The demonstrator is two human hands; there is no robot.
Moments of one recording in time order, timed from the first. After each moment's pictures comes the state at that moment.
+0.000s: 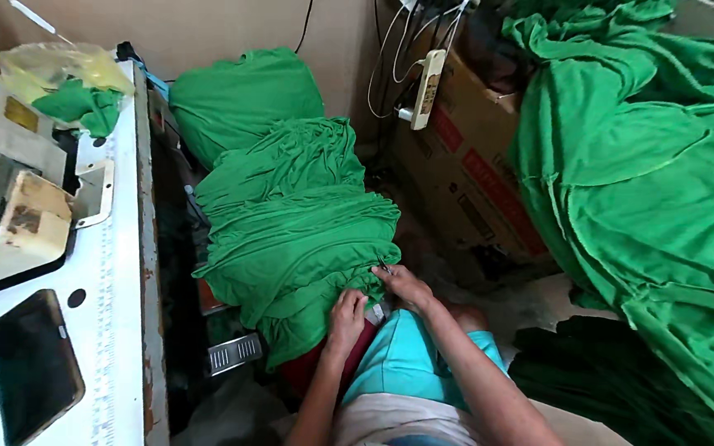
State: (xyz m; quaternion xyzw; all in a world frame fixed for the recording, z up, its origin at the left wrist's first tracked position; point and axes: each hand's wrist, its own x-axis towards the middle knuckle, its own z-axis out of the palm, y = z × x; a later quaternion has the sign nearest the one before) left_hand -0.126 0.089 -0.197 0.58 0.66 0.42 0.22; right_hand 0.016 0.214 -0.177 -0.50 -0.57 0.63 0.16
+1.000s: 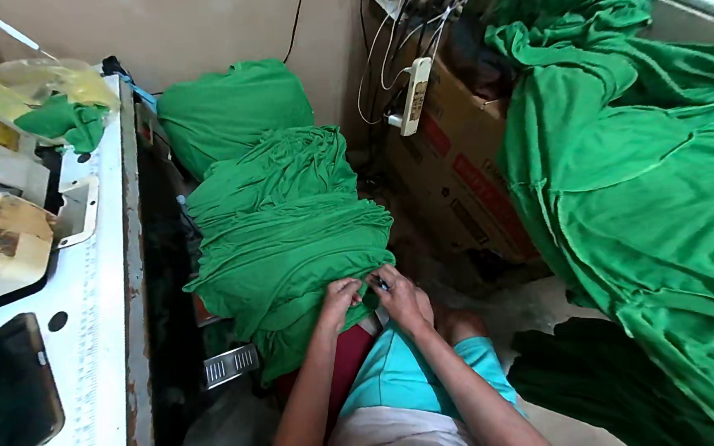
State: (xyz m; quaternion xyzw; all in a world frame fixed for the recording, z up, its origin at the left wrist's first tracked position) left_hand -0.141 0.152 -0.169 0.28 0.59 0.47 0.59; right_hand 0.011 0.189 -0.166 -0.48 -0.75 0.36 0.29
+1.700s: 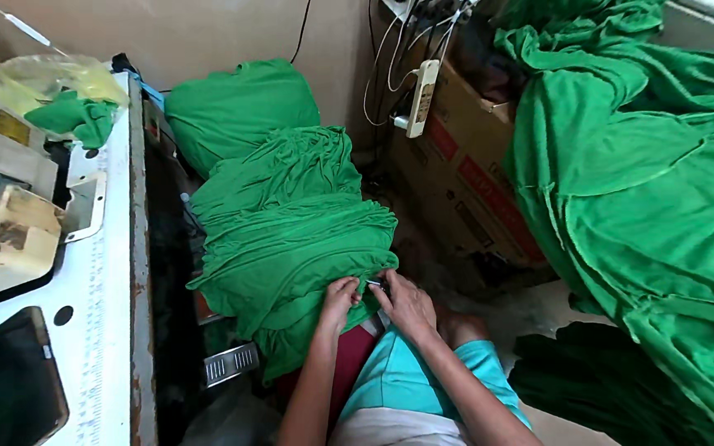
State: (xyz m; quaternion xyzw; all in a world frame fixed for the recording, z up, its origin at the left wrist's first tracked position) left_hand -0.142 0.151 -0.168 0.23 0.60 0.49 0.59; right_hand 0.013 0.174 -0.145 -0.54 -0.77 0.28 0.18
